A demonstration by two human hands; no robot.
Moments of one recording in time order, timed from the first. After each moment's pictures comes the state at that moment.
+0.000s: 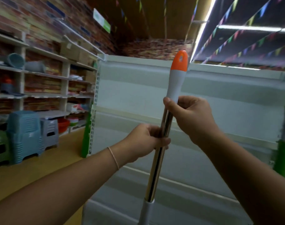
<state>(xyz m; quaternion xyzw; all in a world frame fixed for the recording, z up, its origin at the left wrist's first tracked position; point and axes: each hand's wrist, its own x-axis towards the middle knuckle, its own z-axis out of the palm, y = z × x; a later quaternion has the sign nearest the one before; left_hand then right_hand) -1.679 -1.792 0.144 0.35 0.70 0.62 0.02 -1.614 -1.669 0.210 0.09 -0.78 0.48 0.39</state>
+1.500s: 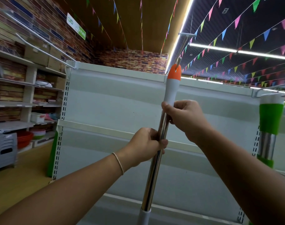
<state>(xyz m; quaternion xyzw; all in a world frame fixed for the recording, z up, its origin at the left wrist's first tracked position) -1.743 -1.723 0.180 0.39 0.70 0.60 0.00 -1.684 -1.607 0.256 0.03 -0.81 0.44 0.39</state>
